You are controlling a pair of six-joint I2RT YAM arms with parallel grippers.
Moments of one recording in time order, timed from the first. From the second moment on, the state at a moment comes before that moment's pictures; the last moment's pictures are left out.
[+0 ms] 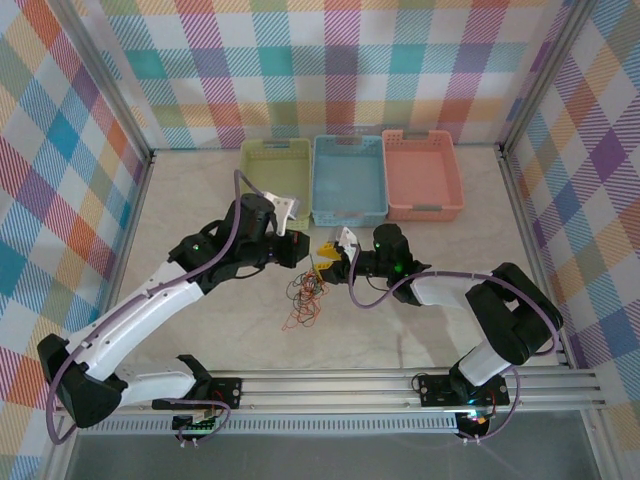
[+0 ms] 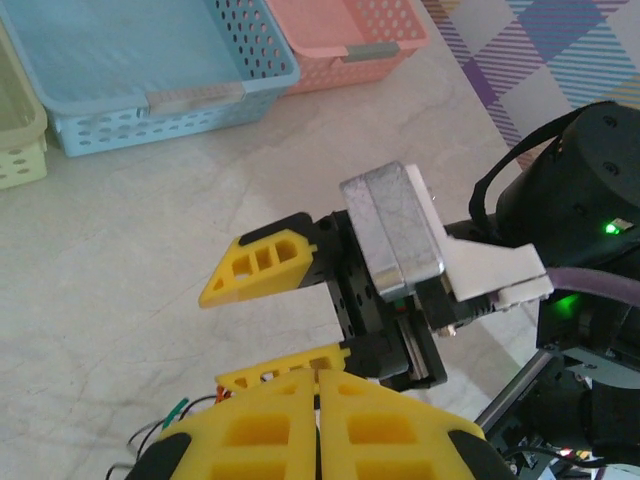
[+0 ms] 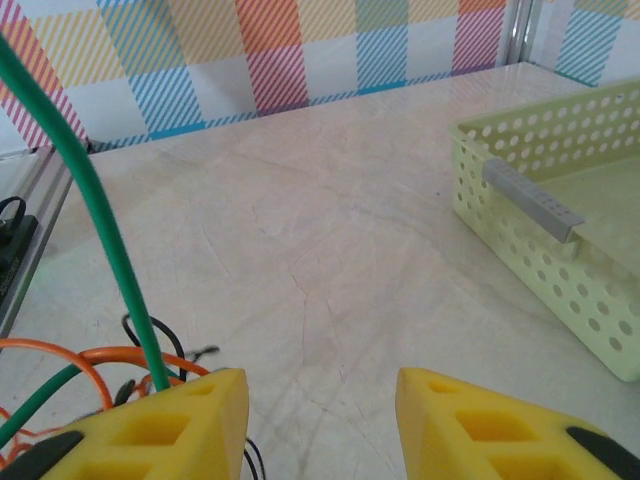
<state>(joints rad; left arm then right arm) -0.74 1.16 1.17 -0.64 0.14 -0.47 0.66 1.56 0.64 0.63 -0.66 -0.12</state>
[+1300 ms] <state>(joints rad) -0.74 0.94 0.97 -0.42 0.10 -0.52 0.64 1.19 0.56 0.49 -0.69 0.01</state>
